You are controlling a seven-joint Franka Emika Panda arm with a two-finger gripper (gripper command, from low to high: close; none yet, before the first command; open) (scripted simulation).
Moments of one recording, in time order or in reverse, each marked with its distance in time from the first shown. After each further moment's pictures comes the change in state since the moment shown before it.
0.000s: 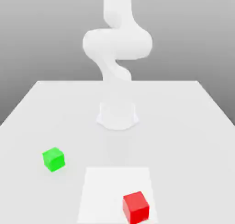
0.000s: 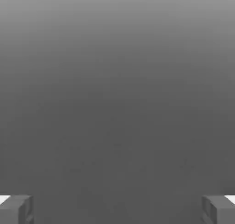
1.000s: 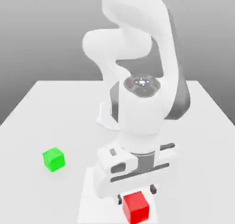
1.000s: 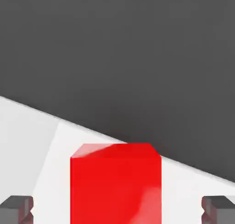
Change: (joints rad) arm 0.093 1.086 -0.005 -0.131 0.010 0.489 -0.258
